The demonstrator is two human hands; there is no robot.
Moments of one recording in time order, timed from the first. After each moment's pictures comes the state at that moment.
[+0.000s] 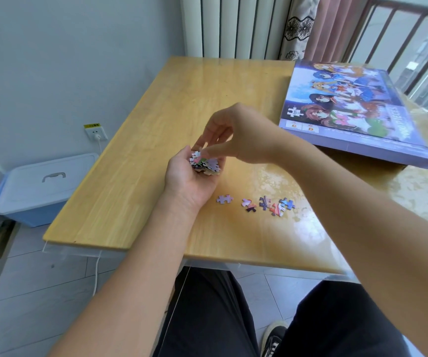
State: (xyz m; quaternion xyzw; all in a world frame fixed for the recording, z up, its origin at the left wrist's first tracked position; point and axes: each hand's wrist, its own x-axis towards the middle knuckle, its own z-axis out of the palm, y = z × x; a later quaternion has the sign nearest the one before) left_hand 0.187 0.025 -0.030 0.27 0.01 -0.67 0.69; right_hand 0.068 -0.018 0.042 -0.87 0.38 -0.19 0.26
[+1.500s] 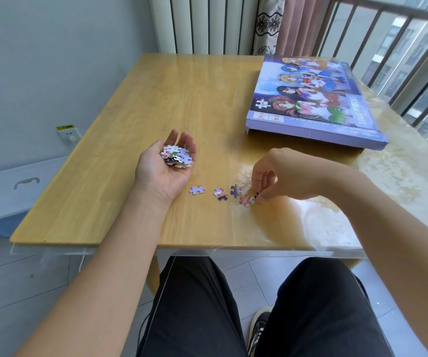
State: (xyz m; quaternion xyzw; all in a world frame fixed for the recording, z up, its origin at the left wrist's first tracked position) left_hand 0.185 0.025 -0.030 0.23 0.04 -0.68 0.70; right_hand -0.050 0.020 0.016 -0.84 0.48 0.03 0.24
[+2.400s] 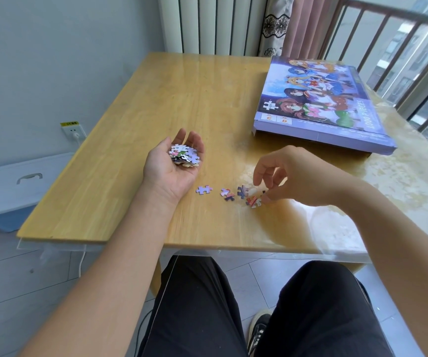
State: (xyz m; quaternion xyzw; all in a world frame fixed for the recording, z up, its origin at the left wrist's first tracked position) left_hand 0.185 0.025 -0.029 0.23 0.04 -0.68 0.70; right_hand -0.054 0.027 0.013 -0.85 0.46 -0.07 0.25
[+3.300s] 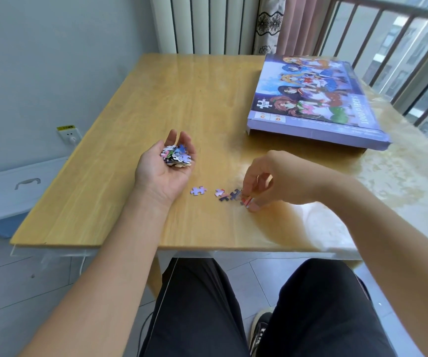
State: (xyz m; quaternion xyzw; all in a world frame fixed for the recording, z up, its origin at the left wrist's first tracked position) left_hand 0.185 0.026 -0.027 0.22 0.05 -0.68 0.70; right_hand -0.045 0.022 0.004 -0.84 0.45 -0.03 0.29
